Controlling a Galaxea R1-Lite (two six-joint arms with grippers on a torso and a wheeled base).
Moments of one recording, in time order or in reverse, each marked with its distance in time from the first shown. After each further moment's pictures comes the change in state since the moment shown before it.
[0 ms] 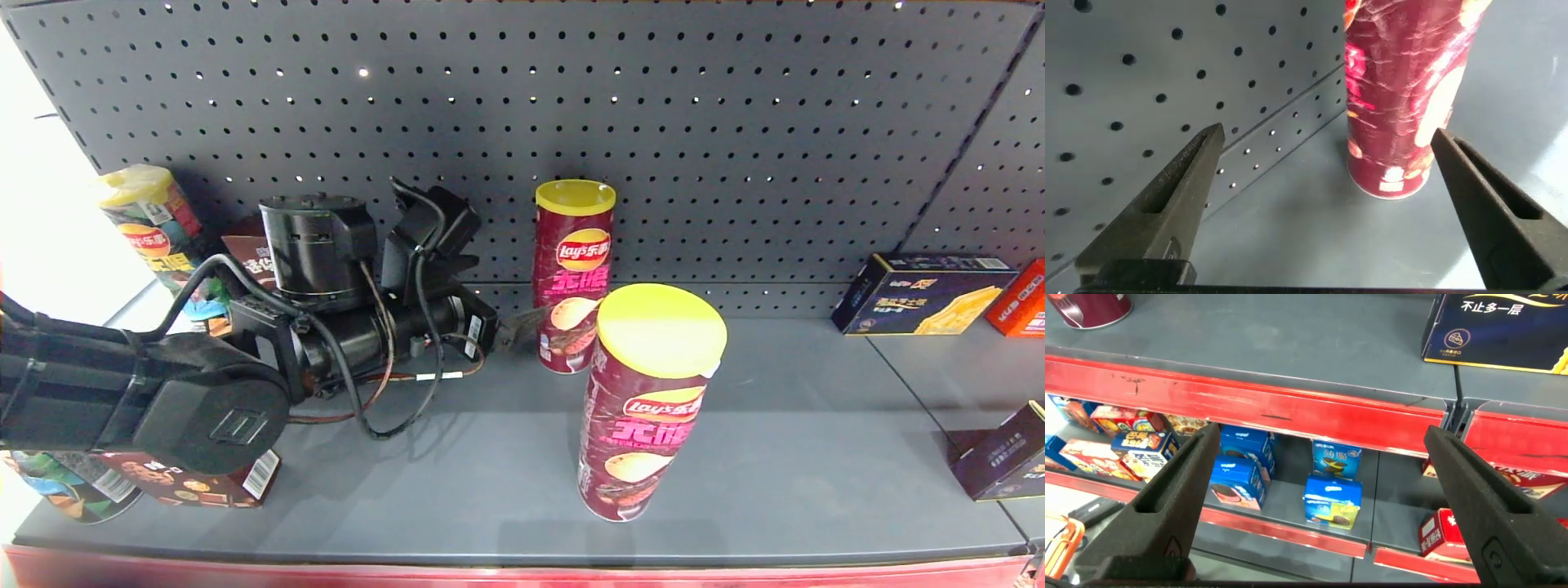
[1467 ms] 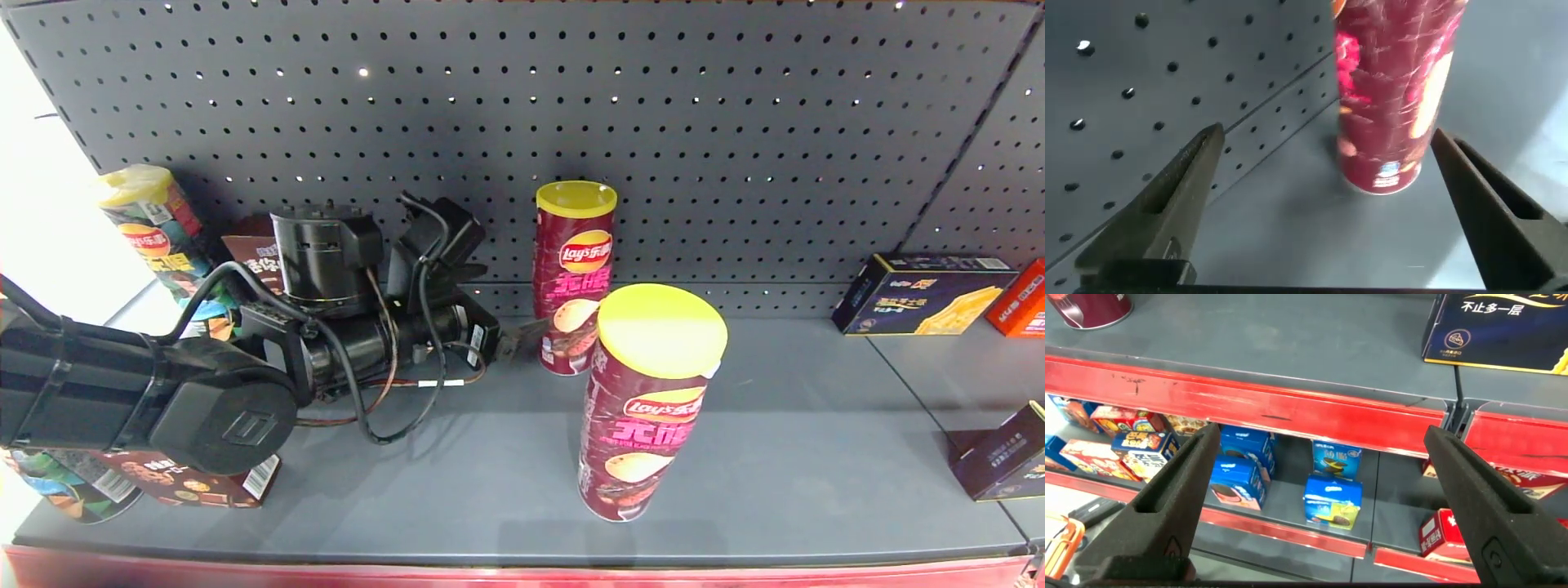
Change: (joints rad) left arm 0.008 0.026 0.006 -0.020 -0.055 0.005; right arm 0.000 0.000 0.000 0.000 0.000 0.000
